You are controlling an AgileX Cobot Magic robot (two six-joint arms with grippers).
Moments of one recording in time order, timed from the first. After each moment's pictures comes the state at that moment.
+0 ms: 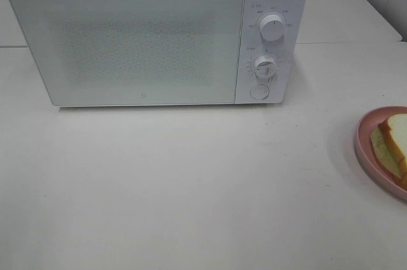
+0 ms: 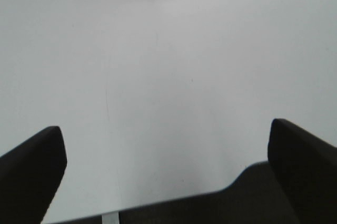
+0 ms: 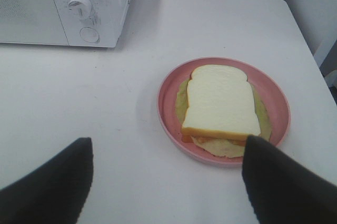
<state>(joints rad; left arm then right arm) -0.07 0.14 -0.55 -0.09 1.13 0.10 0.08 0.00 -0.50 -0.05 1.01 0.03</state>
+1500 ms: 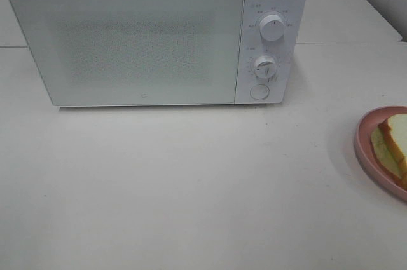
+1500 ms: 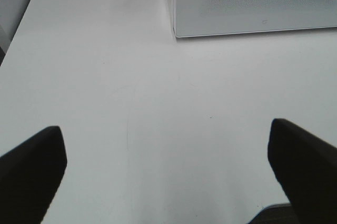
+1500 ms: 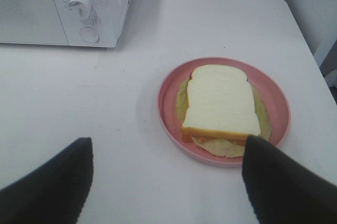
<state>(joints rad) 0.02 0.00 -0.52 -0.09 1.08 0.11 0.08 0.00 -0.50 -0.05 1.01 0.03</state>
